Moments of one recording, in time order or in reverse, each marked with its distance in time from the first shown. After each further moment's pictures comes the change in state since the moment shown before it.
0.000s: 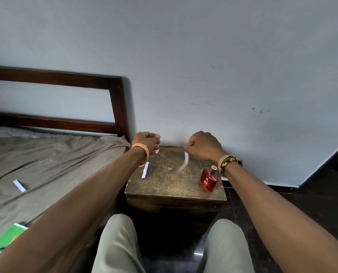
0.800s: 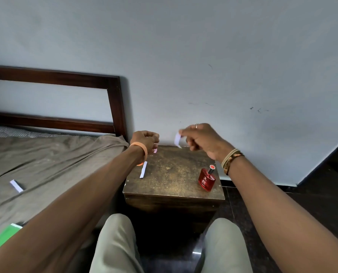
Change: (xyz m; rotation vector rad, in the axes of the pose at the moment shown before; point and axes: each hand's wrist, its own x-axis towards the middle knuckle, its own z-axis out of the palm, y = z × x) left_hand 0.006 -0.001 0.001 0.014 0.006 0.008; right_hand -0.006 -0.008 -0.015 0.683 -0.068 -0.043
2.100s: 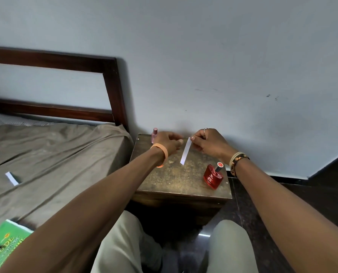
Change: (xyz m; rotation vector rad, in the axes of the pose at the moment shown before) left_hand 0.042 -0.040 0.064 0.164 -0.226 0.019; right_hand 0.069 0.079 -0.016 -0.366 0.051 0.052
